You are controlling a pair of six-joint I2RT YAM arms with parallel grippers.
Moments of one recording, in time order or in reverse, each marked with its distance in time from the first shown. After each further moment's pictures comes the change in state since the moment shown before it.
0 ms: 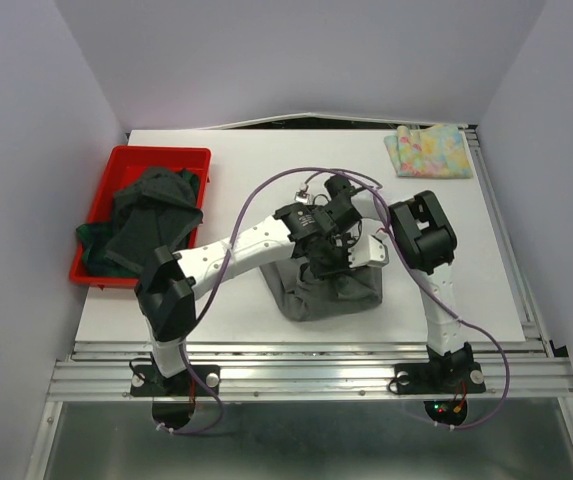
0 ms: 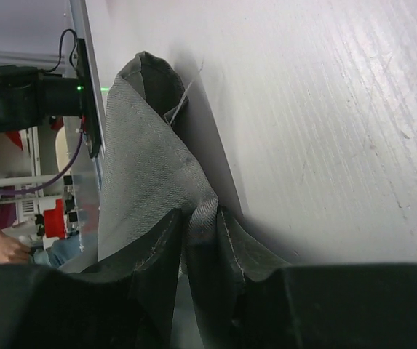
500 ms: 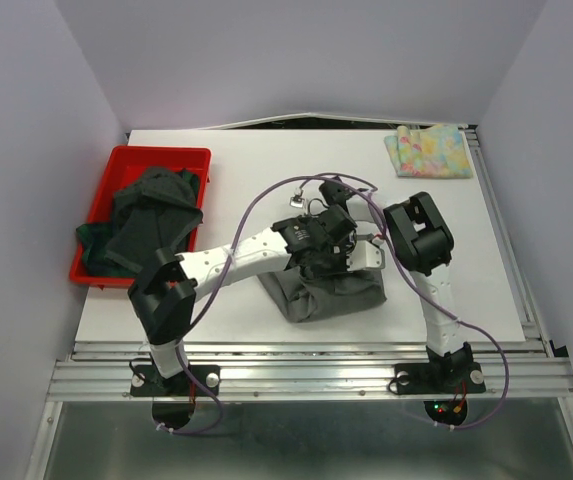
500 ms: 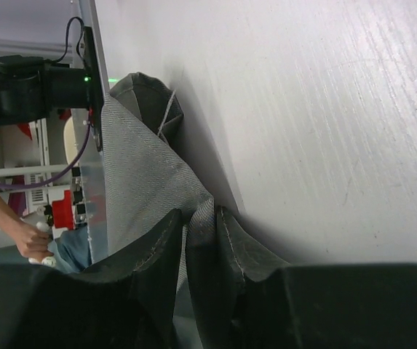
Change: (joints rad) left arm 0.002 -0.049 -0.217 0.300 -0.100 0.058; right arm 0.035 -0.002 -0.010 -0.006 -0.015 0.013
